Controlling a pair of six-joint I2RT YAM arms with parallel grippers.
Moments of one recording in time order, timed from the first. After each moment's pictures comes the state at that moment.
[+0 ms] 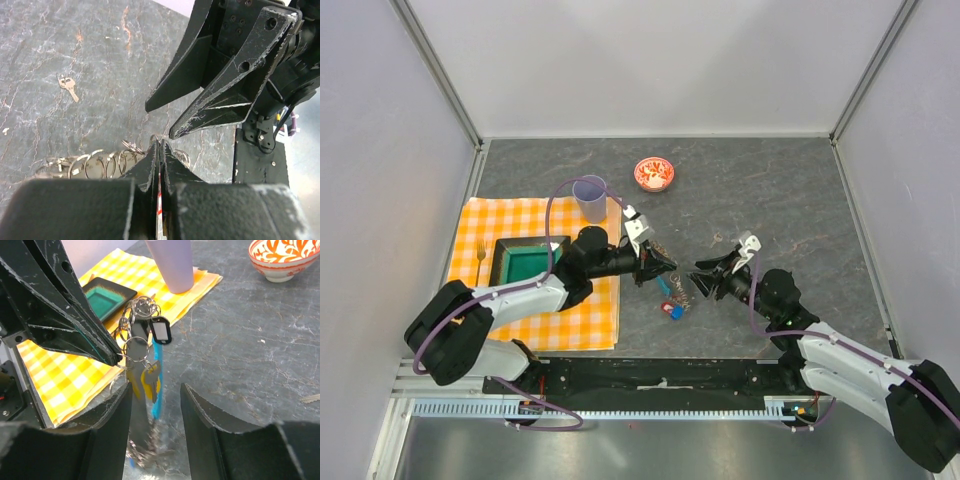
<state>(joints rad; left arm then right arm) -0.76 1.36 0.59 0.62 0.58 -0.18 0.62 0.84 0.16 0.63 -0.24 0.30</state>
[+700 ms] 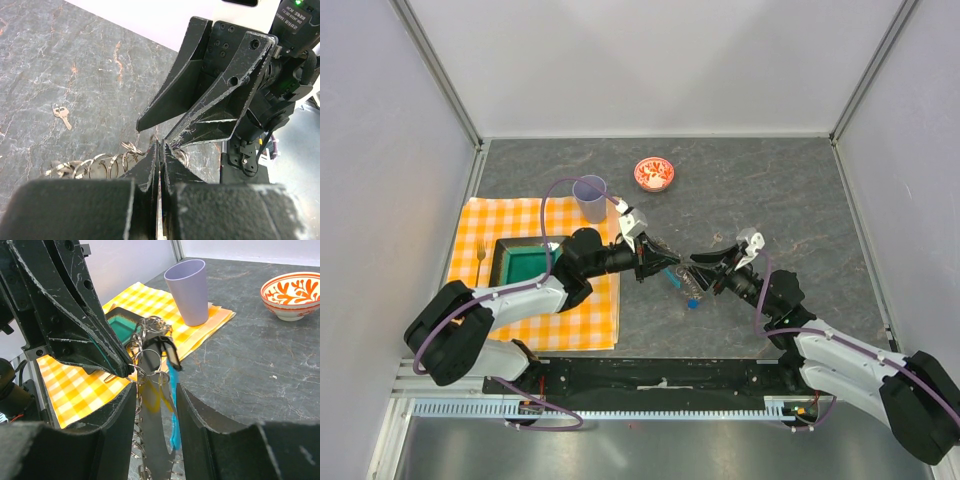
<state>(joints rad) -0.76 1.36 0.57 0.81 0.58 -0.31 0.62 0.89 0.15 0.85 -0.27 0.35</state>
